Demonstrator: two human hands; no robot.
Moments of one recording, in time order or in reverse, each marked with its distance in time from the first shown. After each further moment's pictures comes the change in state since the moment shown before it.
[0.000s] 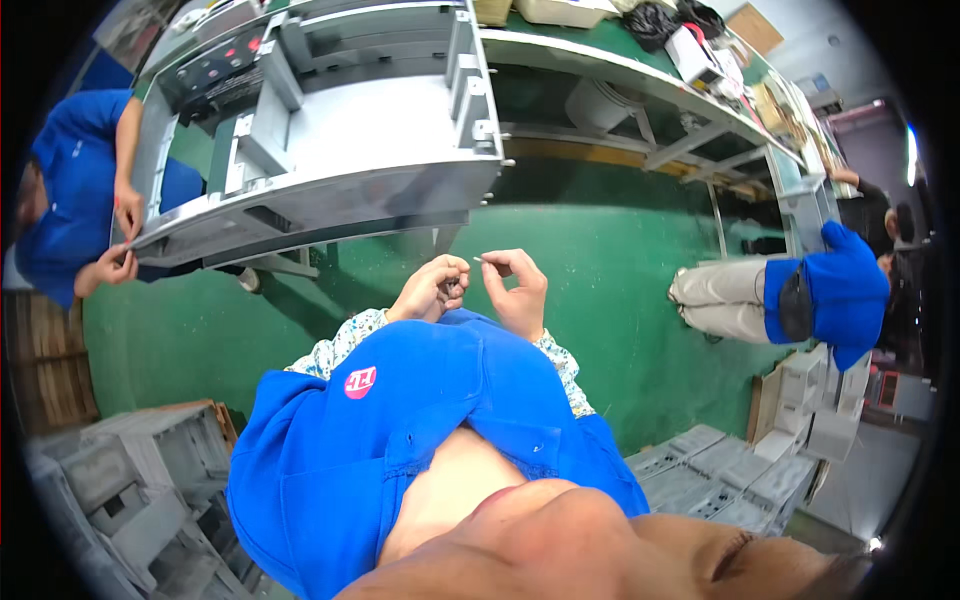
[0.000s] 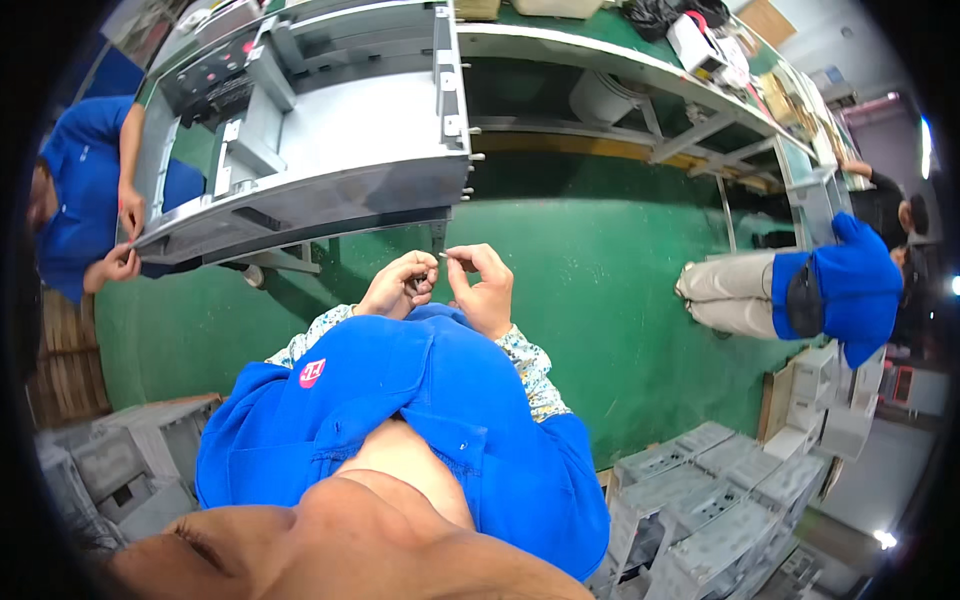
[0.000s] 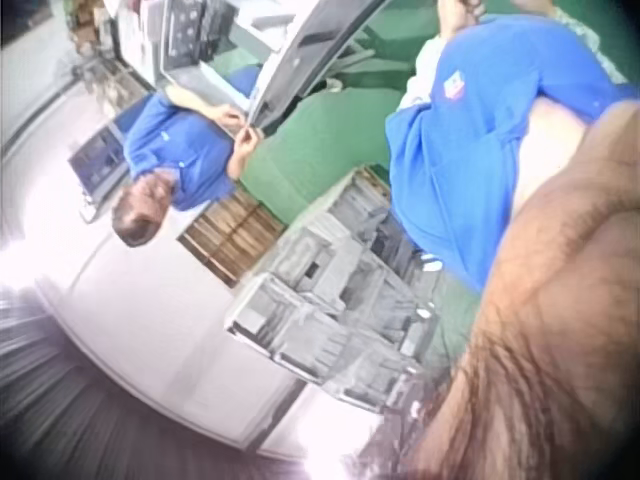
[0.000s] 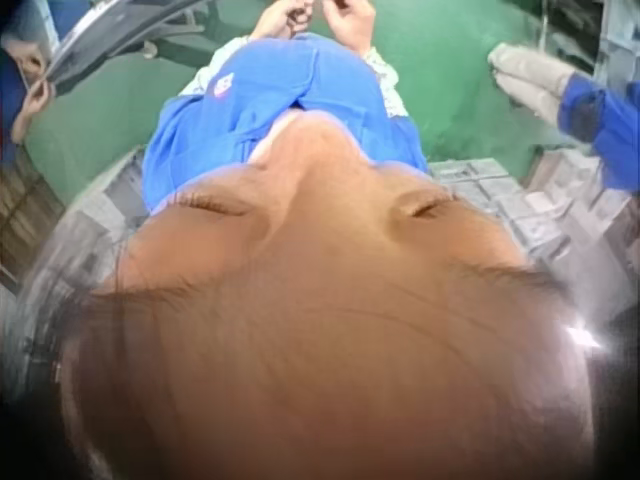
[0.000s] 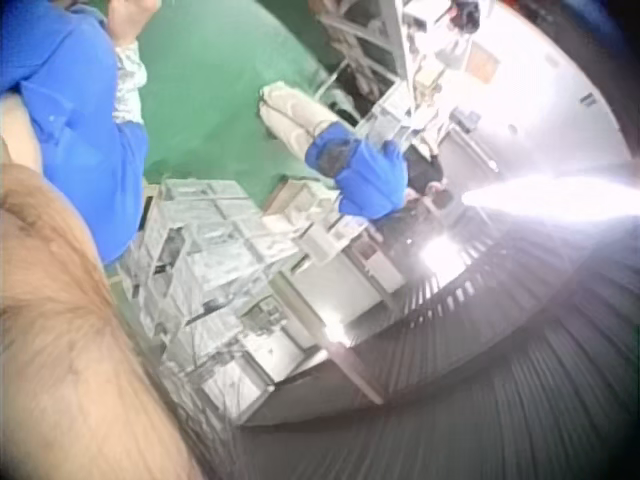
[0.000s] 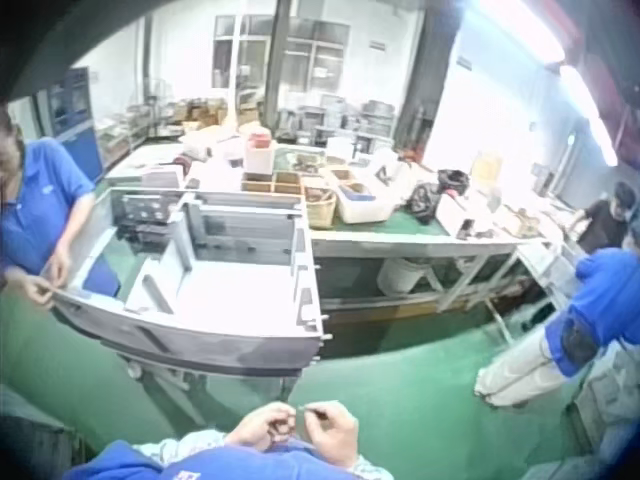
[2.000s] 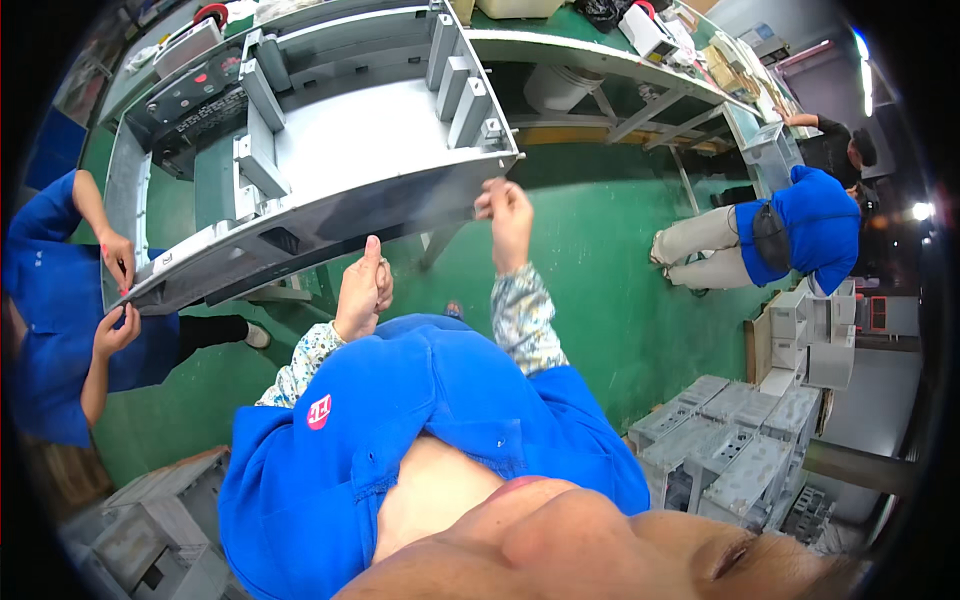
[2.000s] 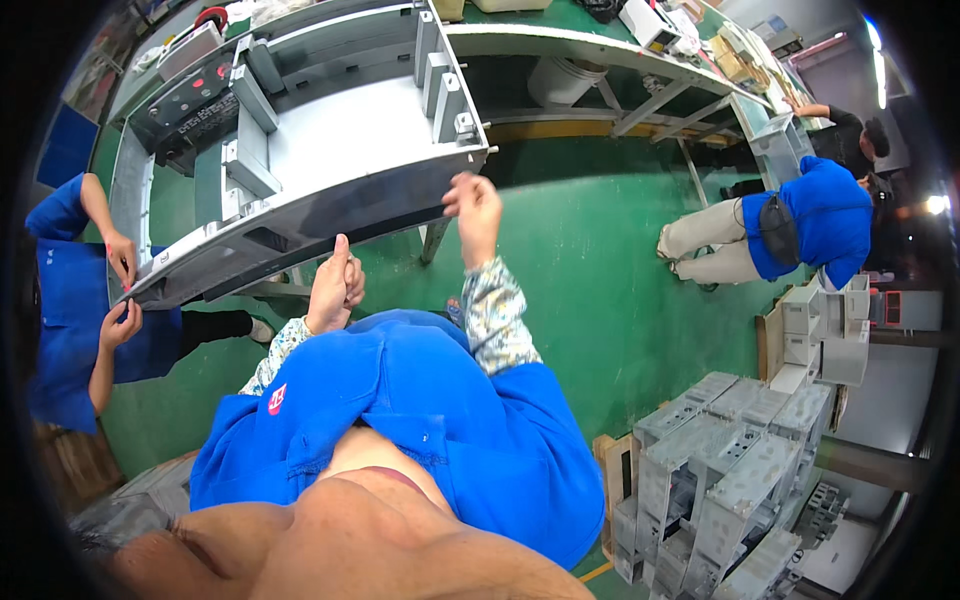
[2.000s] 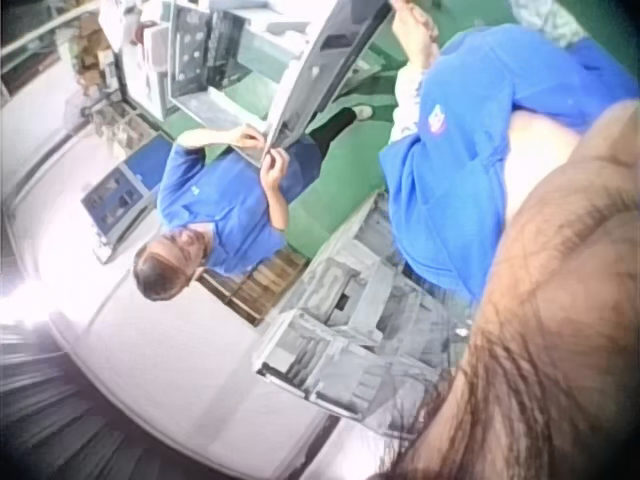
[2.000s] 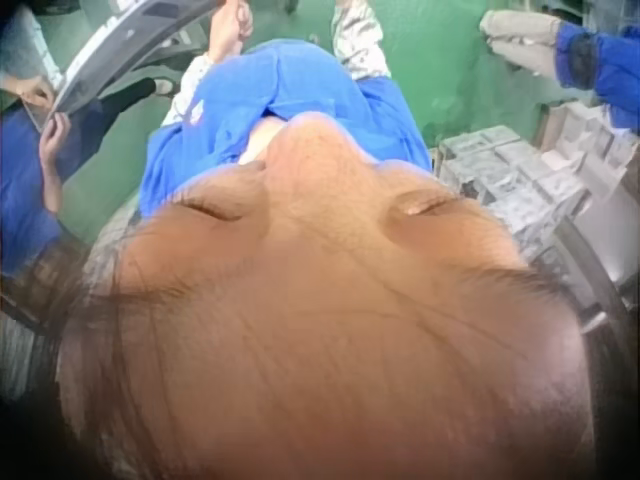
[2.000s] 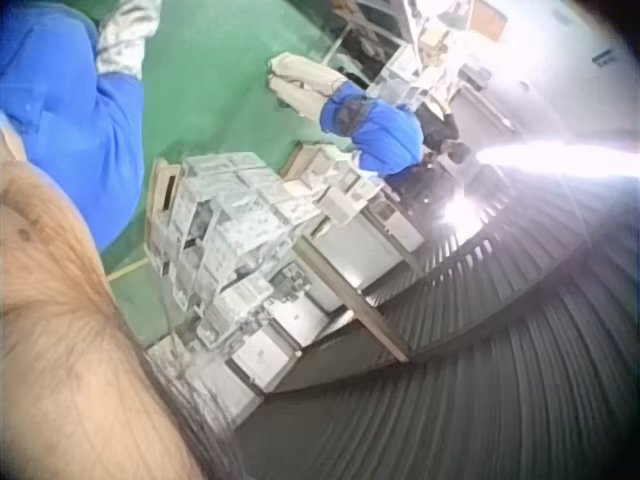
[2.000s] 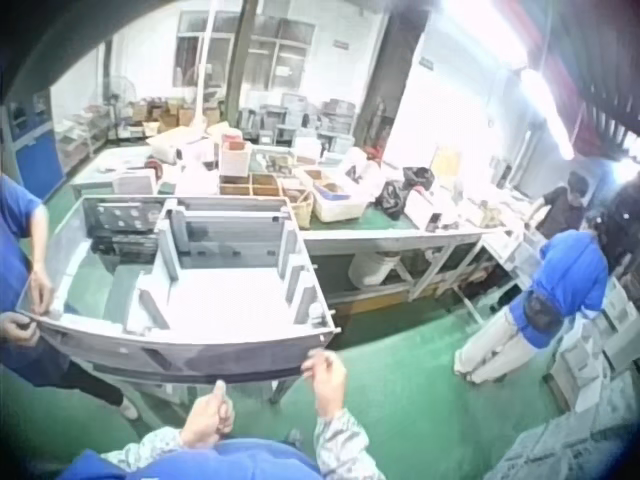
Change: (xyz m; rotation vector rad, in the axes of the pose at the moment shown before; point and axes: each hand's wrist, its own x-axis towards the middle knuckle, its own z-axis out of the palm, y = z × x) left_hand -0.059 0.084 -0.074 0.247 0.219 0.137; right_hand 0.058 0.028 0.082 0.443 0.253 0.311
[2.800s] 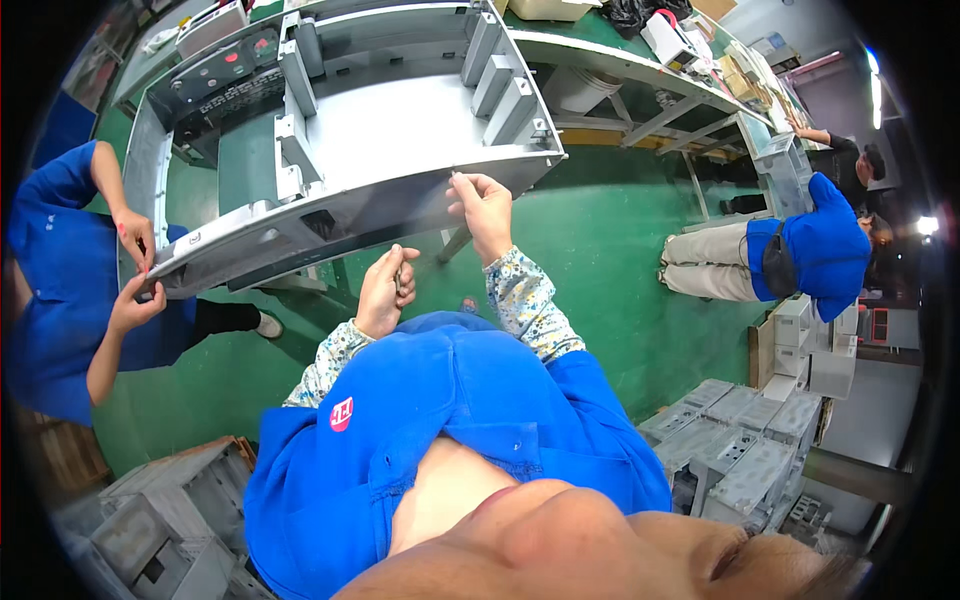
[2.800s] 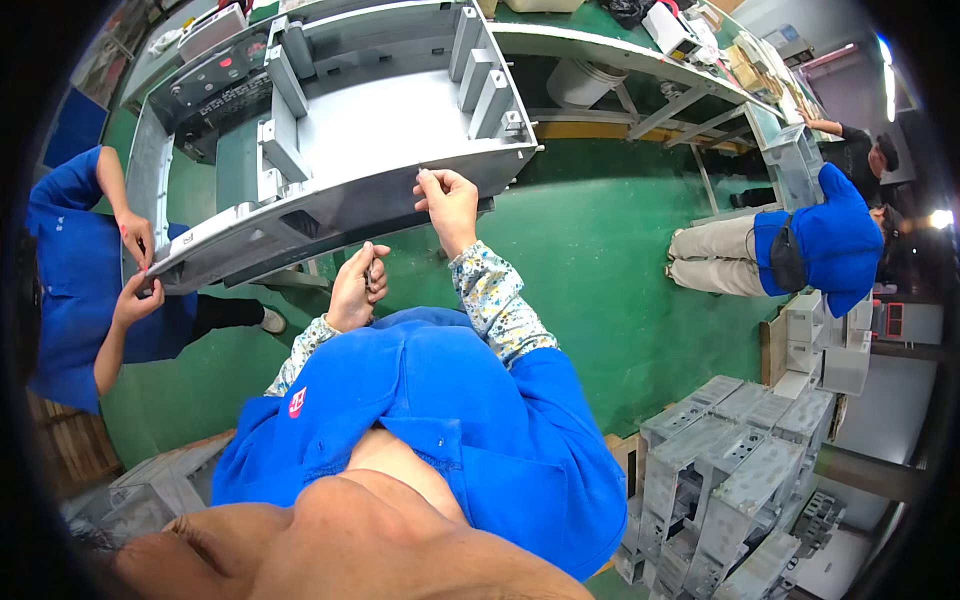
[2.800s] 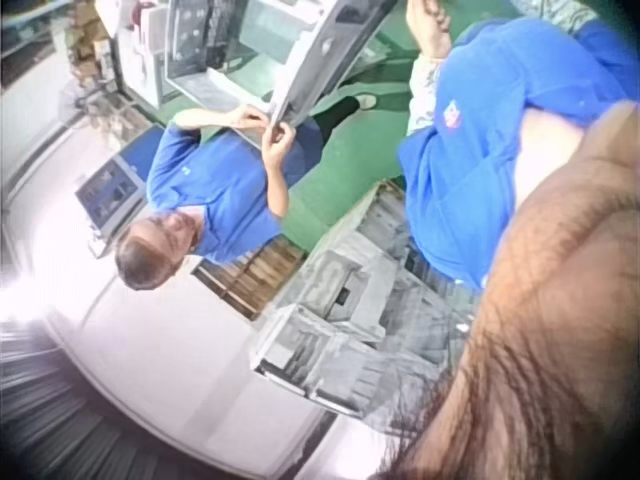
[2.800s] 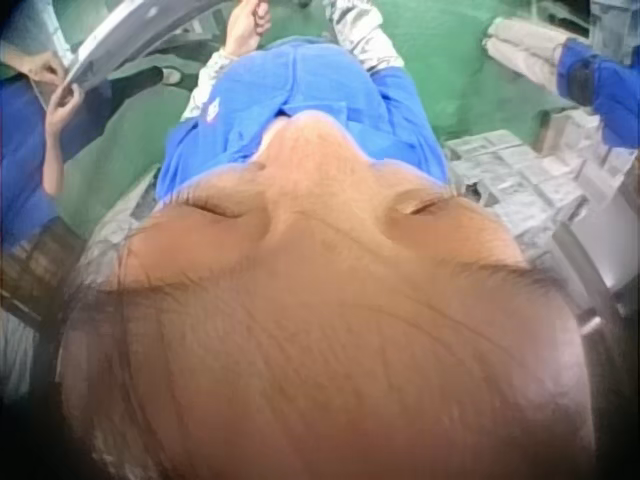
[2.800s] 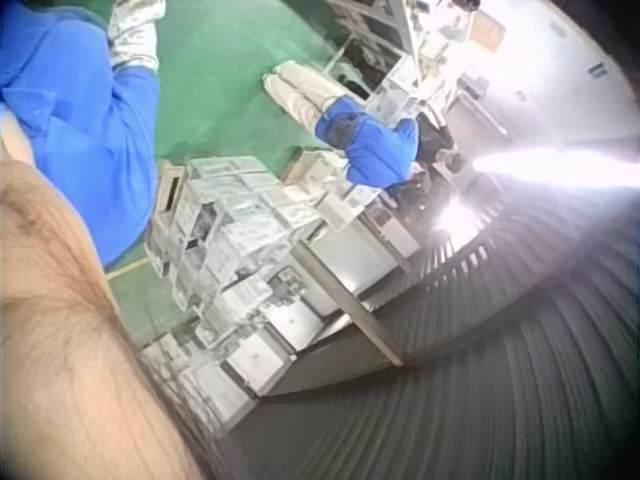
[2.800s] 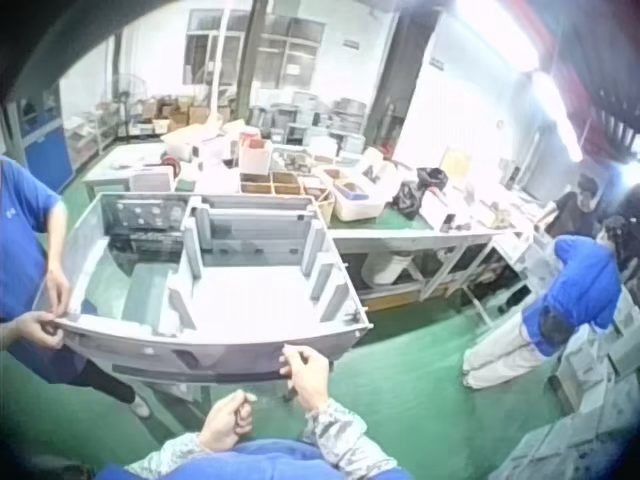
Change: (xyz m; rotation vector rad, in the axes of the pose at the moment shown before) left_hand -0.006 -0.009 -0.046 -0.238 -0.051 -0.053; right_hand -0.022 -0.001 0.090 -0.058 -0.103 0.118
